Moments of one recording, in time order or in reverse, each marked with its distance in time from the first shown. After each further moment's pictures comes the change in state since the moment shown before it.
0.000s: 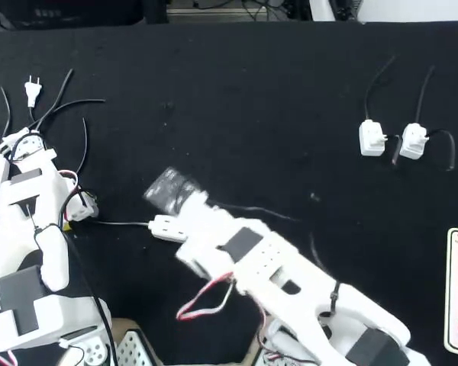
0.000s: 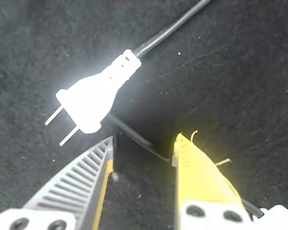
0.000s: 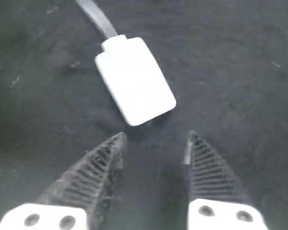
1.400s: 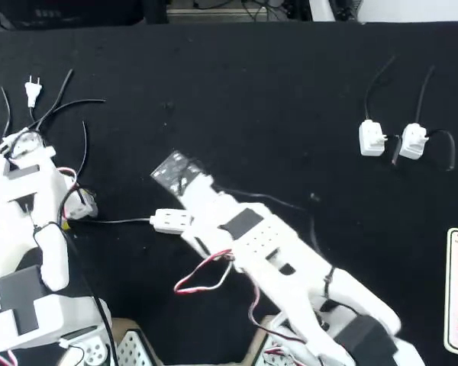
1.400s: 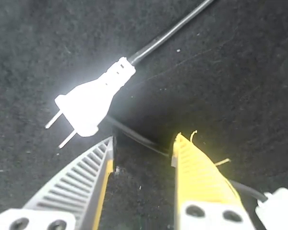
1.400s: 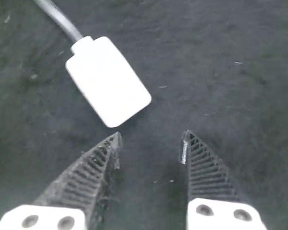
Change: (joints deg) left arm 0.0 0.0 -4.2 5.5 -1.2; right arm 9.7 6.2 -5.3 -0.9 1.4
